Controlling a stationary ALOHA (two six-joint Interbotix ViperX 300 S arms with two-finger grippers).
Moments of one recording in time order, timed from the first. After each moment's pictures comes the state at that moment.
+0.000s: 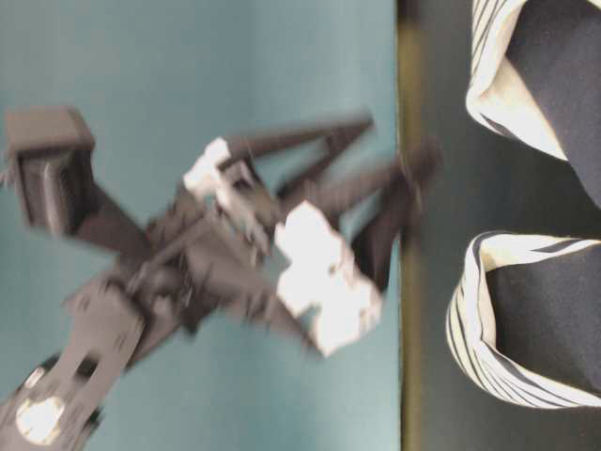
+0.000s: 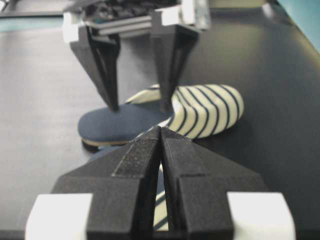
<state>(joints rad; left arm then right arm) 0.03 0.20 0.23 0.06 0.33 0.55 -0.02 -1.07 1.31 0.02 -0.12 0.00</state>
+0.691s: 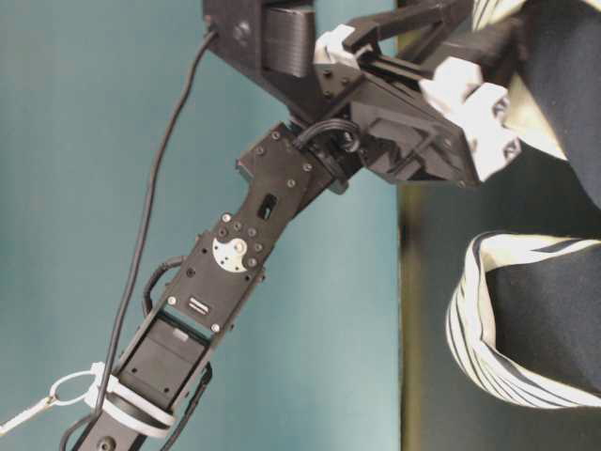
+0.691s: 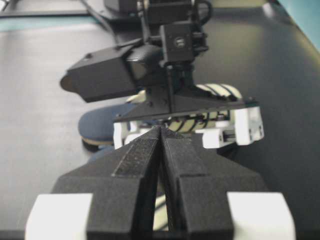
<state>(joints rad) 0.10 0.53 0.00 0.06 0.21 0.68 -0.02 -1.07 1.31 0.02 -0.12 0.00</state>
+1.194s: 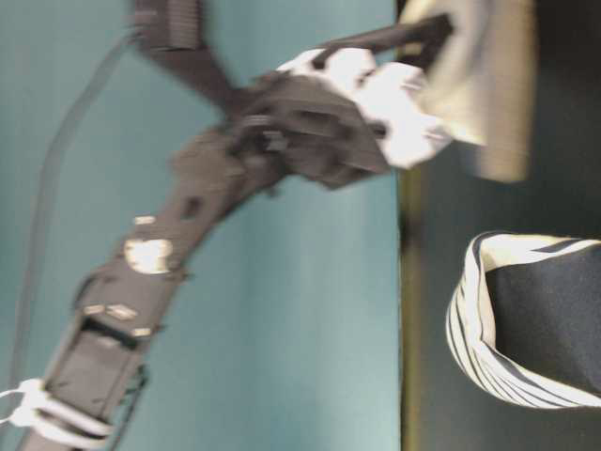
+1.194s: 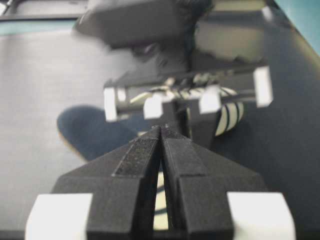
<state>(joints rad) 0.11 0.43 -0.04 0.06 0.40 0.33 -0.02 -1.08 1.31 0.02 -0.12 0.00</state>
